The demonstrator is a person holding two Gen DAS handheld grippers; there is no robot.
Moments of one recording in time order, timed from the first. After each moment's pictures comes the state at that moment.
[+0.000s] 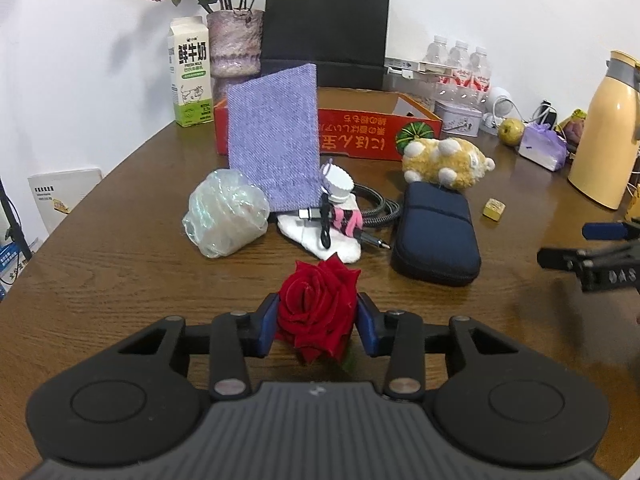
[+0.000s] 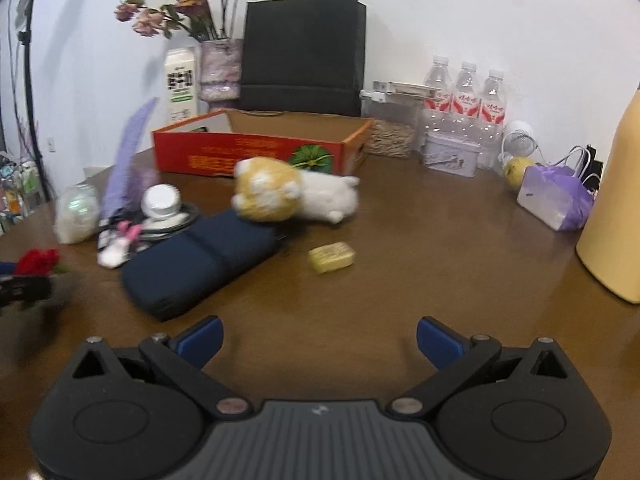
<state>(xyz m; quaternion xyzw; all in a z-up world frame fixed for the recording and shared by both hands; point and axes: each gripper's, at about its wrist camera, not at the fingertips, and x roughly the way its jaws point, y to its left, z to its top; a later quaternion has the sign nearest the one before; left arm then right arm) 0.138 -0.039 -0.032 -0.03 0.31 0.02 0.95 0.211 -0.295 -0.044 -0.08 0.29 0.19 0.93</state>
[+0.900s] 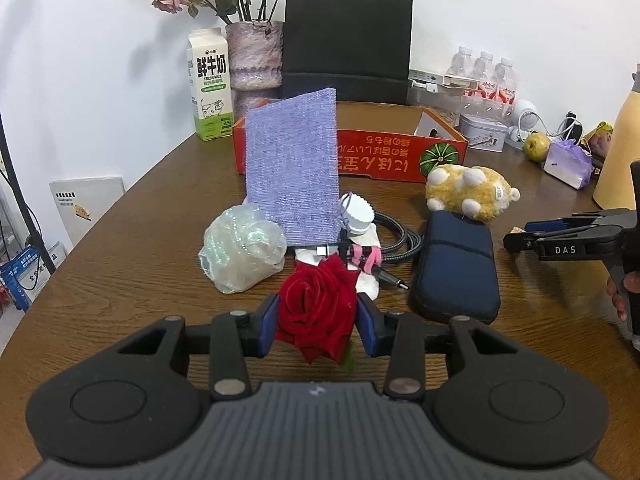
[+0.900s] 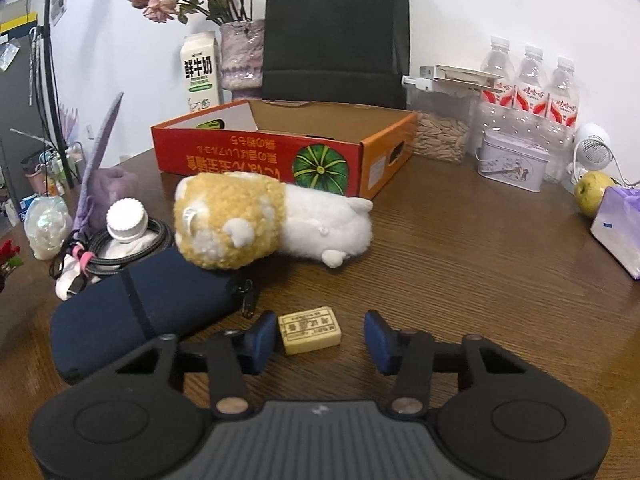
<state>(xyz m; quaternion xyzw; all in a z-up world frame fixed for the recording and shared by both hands) 0.156 -0.042 -0.014 -0.02 0.31 0.06 0.95 0.317 -0.290 -0.063 -0.09 0.31 0.28 0.91</state>
